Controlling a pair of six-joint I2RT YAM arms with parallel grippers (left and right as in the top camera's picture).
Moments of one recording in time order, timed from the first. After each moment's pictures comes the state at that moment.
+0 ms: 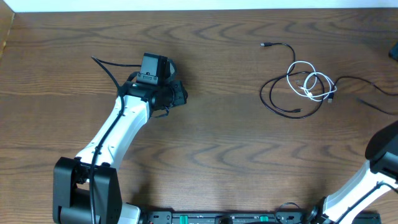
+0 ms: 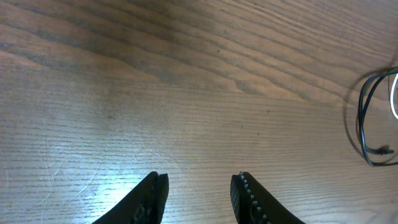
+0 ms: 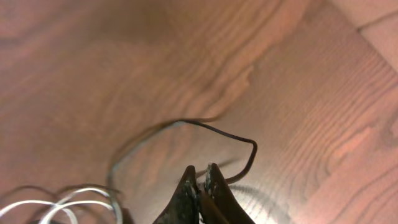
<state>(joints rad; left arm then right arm) -0.23 1.61 1.11 -0.58 0.27 -0.46 -0.46 2.07 2.04 -1.08 0.23 0.26</state>
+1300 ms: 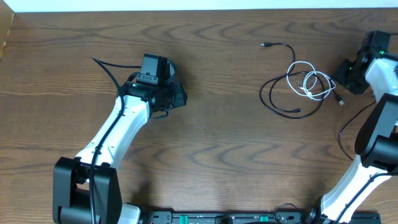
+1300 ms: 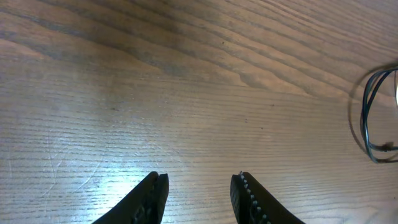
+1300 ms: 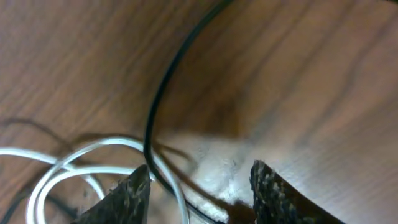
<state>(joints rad) -0.23 1.61 1.11 -0.60 0.27 -0.46 -0.32 2.11 1.52 -0.64 -0.01 0.36</state>
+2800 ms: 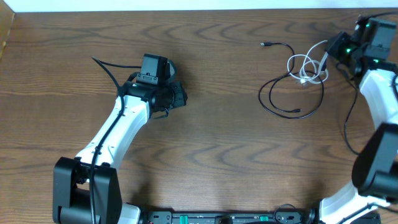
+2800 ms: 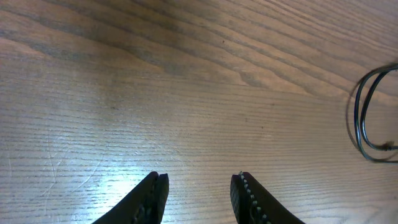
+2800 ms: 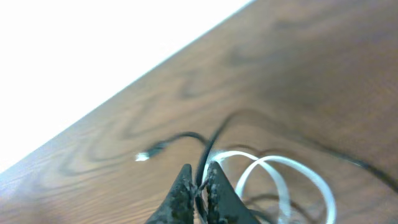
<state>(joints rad) -0.23 1.61 1.11 -0.61 0.27 -0.46 -0.23 1.82 1.36 -0.19 -0.31 0.46</state>
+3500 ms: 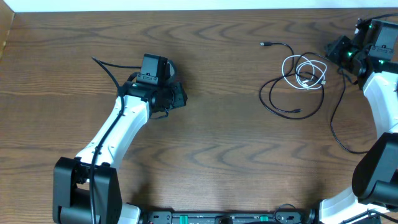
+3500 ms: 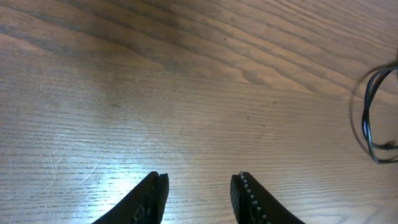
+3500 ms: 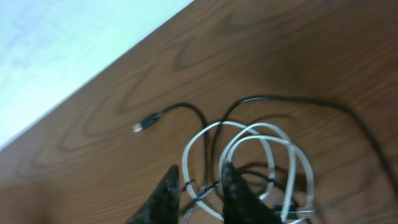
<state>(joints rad) -0.23 1.61 1.11 -0.61 0.27 -0.46 -0.23 1.77 1.36 -0.35 -0.29 0.41</state>
